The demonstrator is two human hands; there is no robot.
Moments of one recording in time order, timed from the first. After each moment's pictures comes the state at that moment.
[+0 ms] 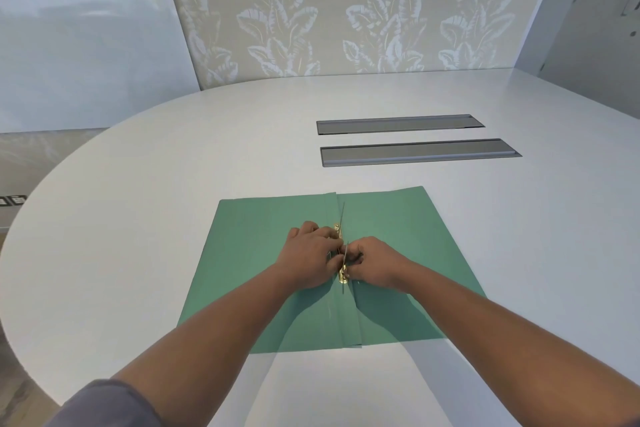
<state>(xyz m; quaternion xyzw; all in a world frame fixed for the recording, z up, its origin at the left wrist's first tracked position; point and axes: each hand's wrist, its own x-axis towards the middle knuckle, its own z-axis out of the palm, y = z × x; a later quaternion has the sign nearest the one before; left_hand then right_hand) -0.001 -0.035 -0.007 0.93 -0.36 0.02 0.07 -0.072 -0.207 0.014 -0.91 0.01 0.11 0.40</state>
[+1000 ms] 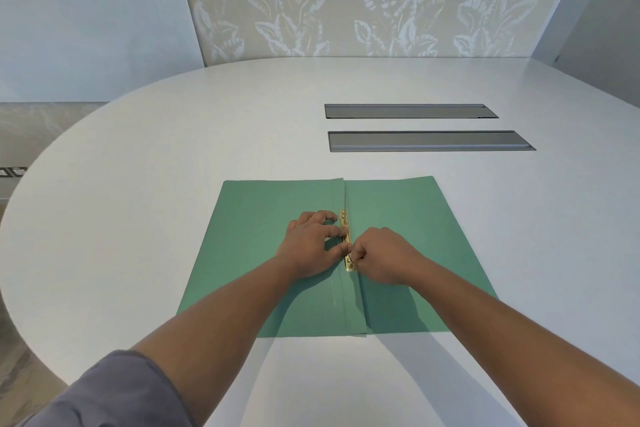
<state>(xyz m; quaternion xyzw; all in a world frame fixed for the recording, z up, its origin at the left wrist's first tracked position) 0.007 -0.026 -0.031 0.92 -0.31 0.00 0.23 -0.084 -0.187 0.044 -0.98 0.00 0.11 0.17</state>
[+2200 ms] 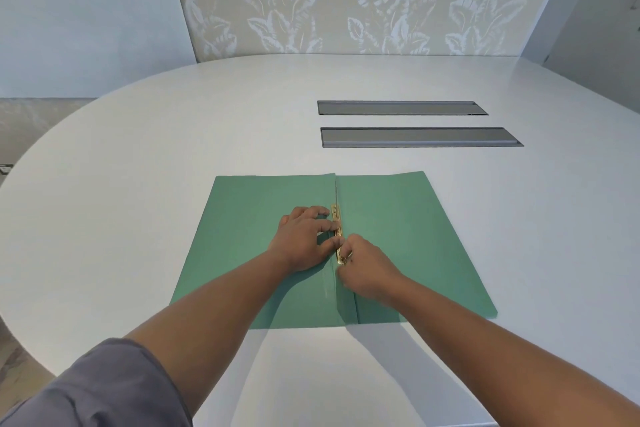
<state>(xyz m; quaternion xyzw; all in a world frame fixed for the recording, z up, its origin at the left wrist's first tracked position) 0.002 -0.026 -0.029 0.93 -0.31 0.01 0.22 -0.112 -0.166 0.015 -0.92 0.13 0.09 0.37</state>
